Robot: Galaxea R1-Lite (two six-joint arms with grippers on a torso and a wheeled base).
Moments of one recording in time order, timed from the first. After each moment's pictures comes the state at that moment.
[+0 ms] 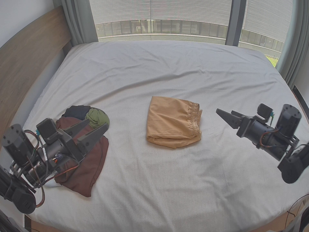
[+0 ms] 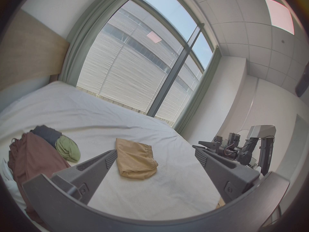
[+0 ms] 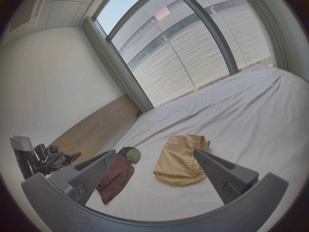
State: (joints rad) left arm -0.31 1.67 -0.23 -1.54 -0.36 -0.36; right arm 0.32 1.79 -0.47 -1.33 0.25 0.40
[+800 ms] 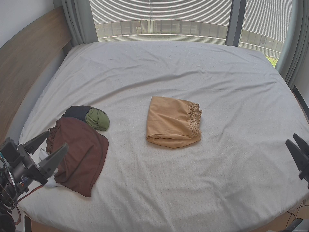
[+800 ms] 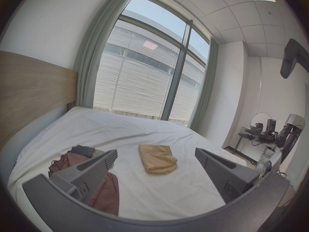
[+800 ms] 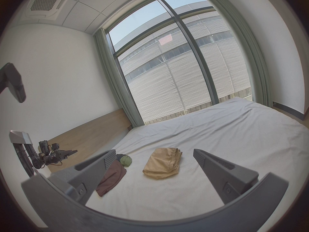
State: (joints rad) left arm -0.11 1.23 -0.02 -1.31 -0.41 -0.18; right arm 0.12 0.88 -0.02 -1.01 0.25 0.31
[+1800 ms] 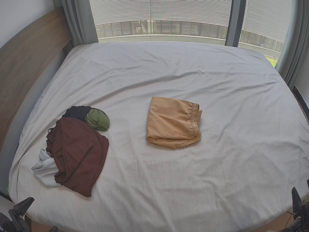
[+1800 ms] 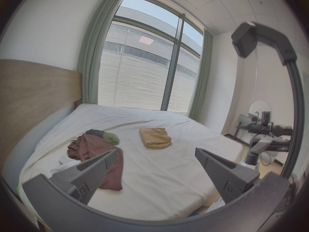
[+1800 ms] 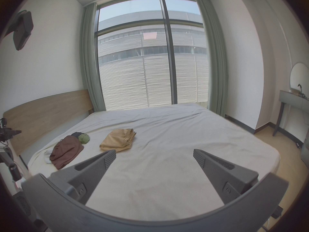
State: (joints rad) left arm -0.02 0.11 -0.02 -0.10 -0.46 -0.08; right arm 0.01 0.04 -0.02 -0.02 -0.05 0.09
